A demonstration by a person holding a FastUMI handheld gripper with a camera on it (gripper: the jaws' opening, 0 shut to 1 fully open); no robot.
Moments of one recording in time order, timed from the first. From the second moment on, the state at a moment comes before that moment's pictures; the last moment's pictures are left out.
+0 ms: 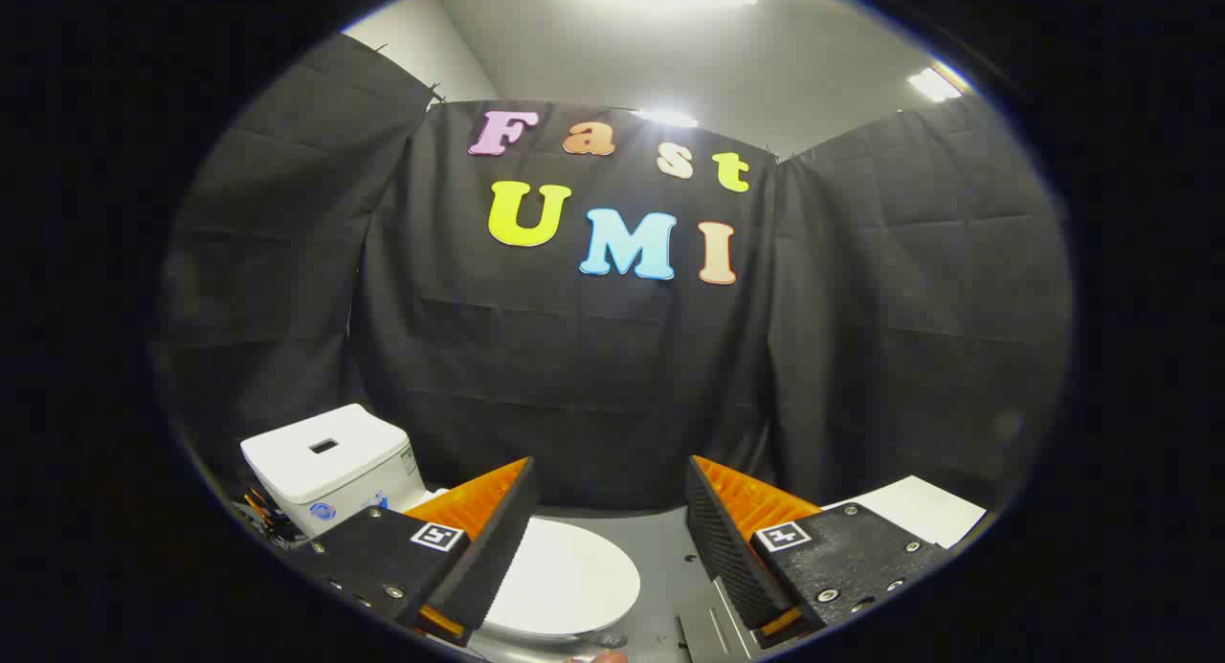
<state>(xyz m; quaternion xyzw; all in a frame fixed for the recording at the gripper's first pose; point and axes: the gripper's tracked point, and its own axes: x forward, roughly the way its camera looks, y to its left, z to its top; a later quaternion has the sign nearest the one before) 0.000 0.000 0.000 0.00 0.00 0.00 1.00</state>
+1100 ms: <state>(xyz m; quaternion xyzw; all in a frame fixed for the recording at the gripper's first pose) -0.001 -0.015 -0.003 0.02 0.00 -0.01 1.00</state>
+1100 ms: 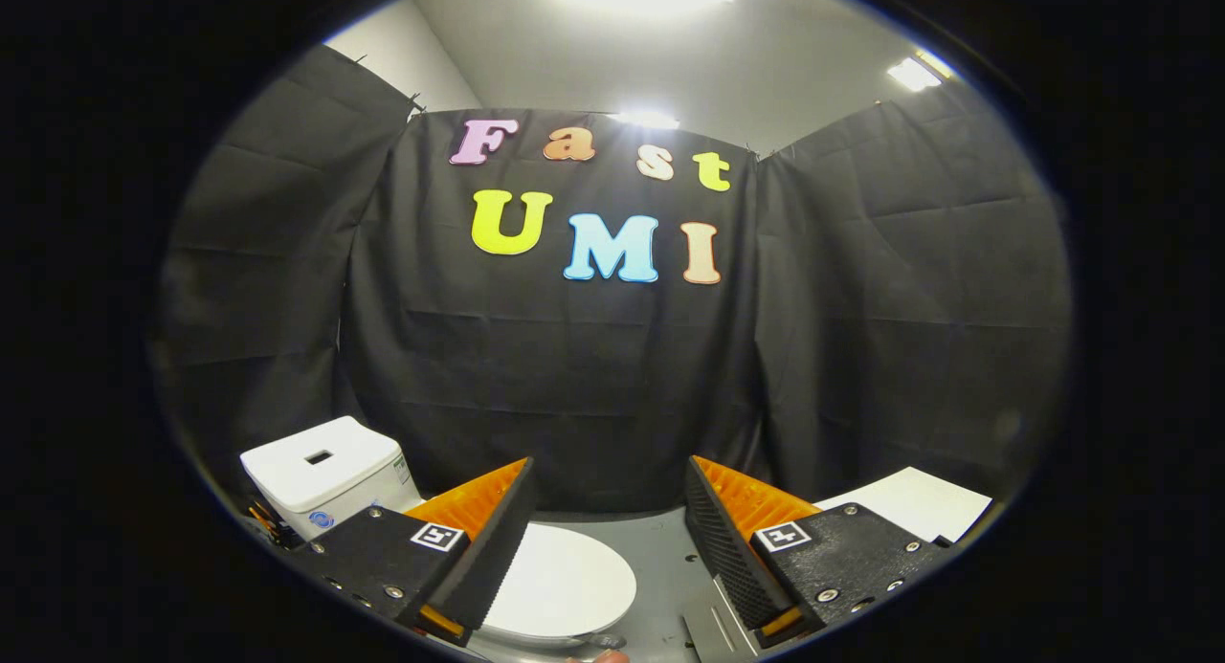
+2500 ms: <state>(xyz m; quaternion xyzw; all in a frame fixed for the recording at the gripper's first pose) 0.017 -0.024 -0.201 0.31 0.15 -0.04 0.94</state>
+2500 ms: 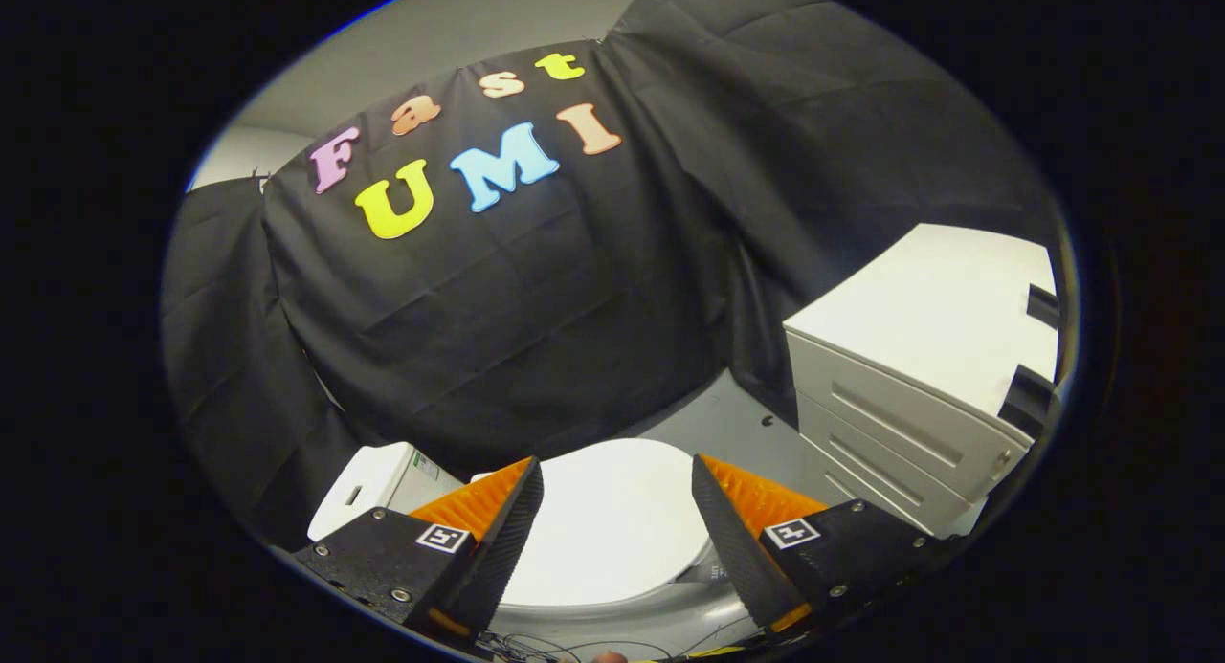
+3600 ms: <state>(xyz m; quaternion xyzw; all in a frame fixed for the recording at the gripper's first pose) -0.012 -0.006 -0.386 0.48 0.28 -0.09 0.83</state>
